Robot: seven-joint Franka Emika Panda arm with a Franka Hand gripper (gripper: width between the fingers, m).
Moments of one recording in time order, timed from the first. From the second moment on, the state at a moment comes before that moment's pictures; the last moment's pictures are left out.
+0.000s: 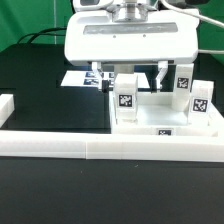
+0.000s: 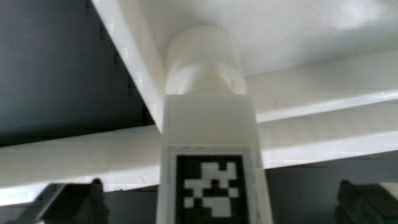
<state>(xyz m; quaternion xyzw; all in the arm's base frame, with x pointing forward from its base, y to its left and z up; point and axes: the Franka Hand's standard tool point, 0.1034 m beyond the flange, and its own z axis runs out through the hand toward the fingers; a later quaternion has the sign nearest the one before) 0.591 0.006 0.074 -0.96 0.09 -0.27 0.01</state>
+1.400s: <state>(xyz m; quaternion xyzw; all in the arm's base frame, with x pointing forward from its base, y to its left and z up) 0.600 -0.004 0.105 -0.99 0.11 0.01 0.11</state>
